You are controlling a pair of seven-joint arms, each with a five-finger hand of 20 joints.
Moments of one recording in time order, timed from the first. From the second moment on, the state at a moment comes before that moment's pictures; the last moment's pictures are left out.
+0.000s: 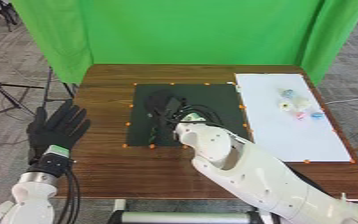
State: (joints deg) left arm 125.0 -50.0 -94.1 -118.0 7.1 10.0 21.4; right arm -57.9 -68.4 29.4 -91.6 -146.0 -0.8 14.5
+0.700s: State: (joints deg) left arm 120.7 -50.1 -89.6 -116.7 7.1 10.6 20.5; right arm -59.1 -75.4 25.4 -87.4 -143.2 -0.1 22.3
